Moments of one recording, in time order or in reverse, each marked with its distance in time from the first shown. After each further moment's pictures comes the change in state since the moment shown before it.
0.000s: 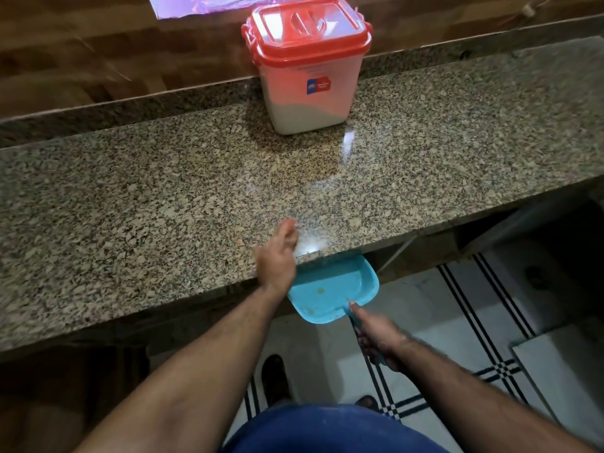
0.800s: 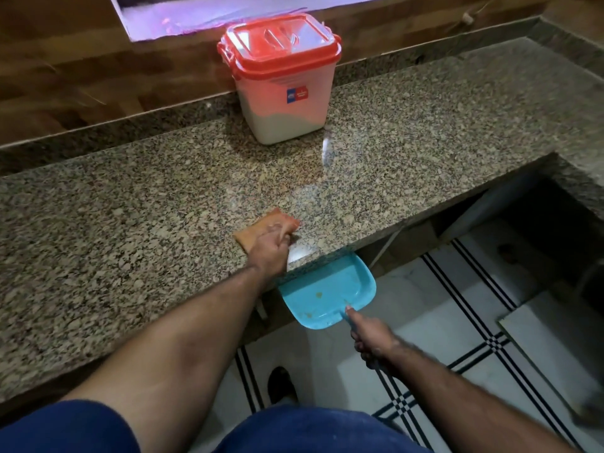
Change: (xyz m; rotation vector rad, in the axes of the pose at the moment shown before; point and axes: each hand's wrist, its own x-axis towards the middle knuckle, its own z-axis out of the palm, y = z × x) left_hand 0.061 -0.028 -0.031 0.188 -0.336 0.224; right_hand -0.011 0.018 0.056 0.125 0.123 -0.003
